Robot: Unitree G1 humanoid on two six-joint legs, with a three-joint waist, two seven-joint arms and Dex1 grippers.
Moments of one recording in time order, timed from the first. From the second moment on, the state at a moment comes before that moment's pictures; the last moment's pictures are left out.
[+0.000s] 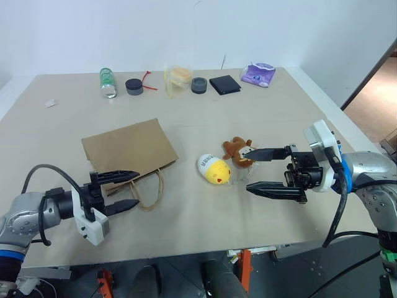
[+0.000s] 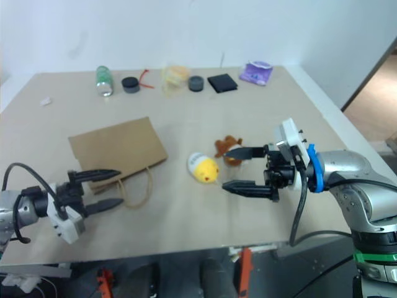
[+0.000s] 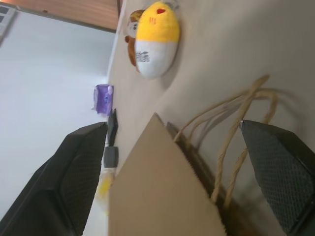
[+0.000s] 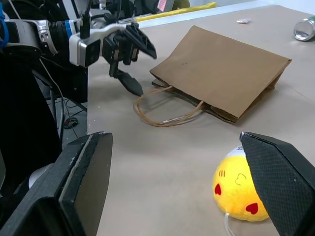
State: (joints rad) left arm -0.16 0.85 0.09 0.22 0.22 -1.19 -0.72; right arm -0.40 -0.89 -0.13 -0.30 0.78 0.65 1.24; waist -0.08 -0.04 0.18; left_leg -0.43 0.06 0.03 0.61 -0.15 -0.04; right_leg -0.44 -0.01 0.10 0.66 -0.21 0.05
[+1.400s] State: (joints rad) left arm -0.21 0.72 -0.05 -0.19 -0.06 -0.60 -0.60; right arm -0.54 -0.17 0.19 0.13 0.42 0.39 0.75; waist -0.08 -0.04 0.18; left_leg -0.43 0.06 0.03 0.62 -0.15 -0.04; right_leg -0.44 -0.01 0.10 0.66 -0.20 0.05
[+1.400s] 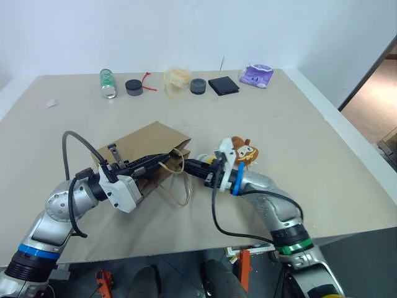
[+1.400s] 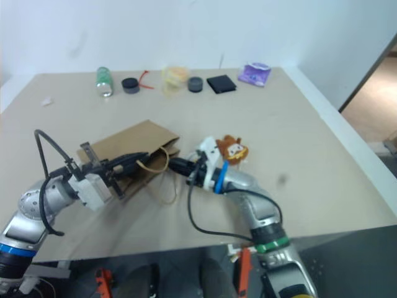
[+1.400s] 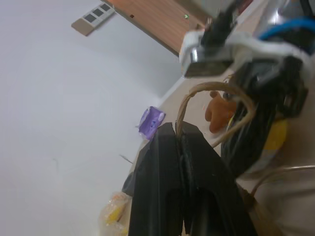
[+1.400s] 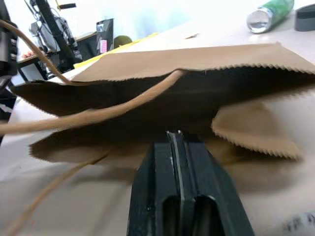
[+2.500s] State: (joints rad) left arm -0.33 0.56 0.24 -0.41 0.00 -0.23 -0.29; right arm -0.70 0.09 0.28 0.44 0.11 0.45 0.52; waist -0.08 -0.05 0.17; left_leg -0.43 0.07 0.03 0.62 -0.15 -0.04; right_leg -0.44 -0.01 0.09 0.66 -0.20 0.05
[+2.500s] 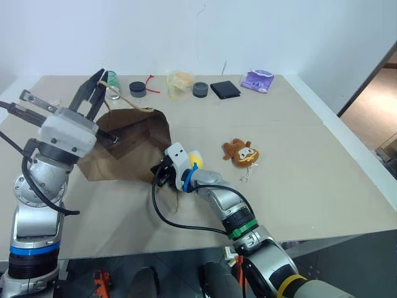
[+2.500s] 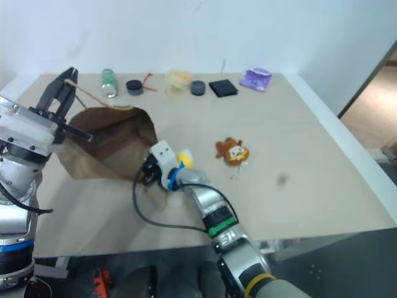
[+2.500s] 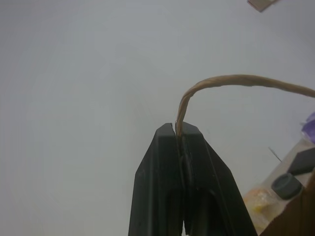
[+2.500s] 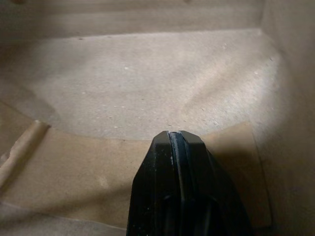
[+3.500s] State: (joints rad) left arm -0.12 0.53 0.20 -0.37 0.00 -0.35 -0.36; right arm -0.61 -0.47 0.11 -0.05 0.40 0.82 0.80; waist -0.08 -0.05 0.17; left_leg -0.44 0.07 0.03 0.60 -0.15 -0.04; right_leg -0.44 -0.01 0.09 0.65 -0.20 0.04
